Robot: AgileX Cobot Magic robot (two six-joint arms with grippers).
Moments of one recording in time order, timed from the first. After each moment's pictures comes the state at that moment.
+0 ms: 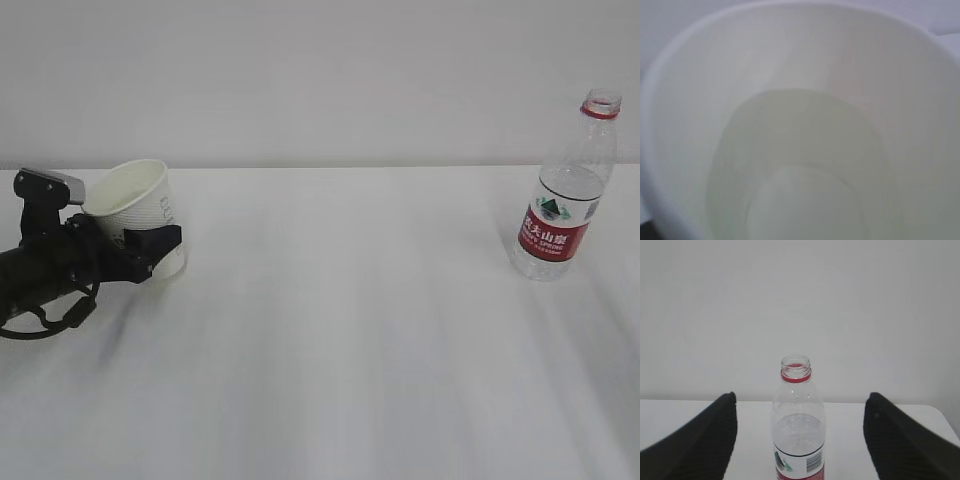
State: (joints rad) left arm -0.08 2.13 -0.75 0.59 -1.08 -0.32; right arm 0.03 0.96 -0.34 -0.03 -0.44 0.02
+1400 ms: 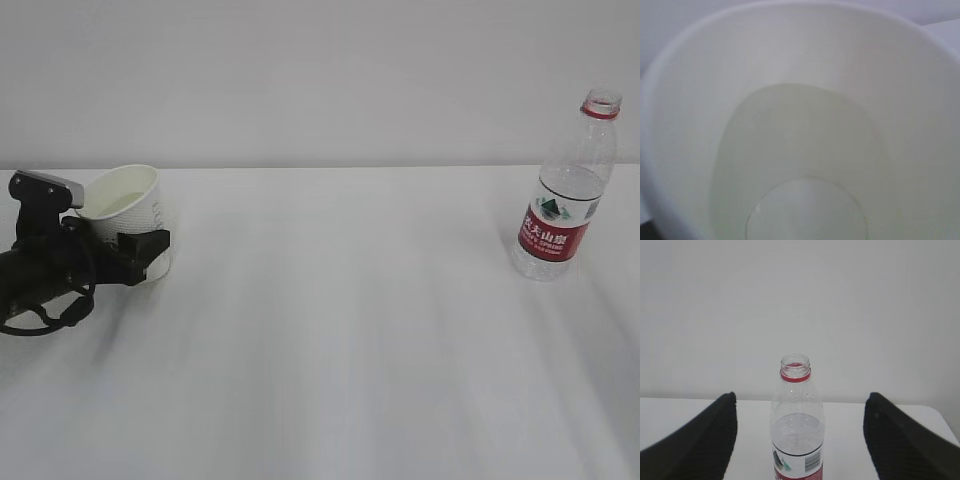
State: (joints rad) left arm -0.08 2.13 -0.75 0.50 -1.02 -0.23; right arm 0.03 0.96 -0.34 -0.03 -0.44 0.01
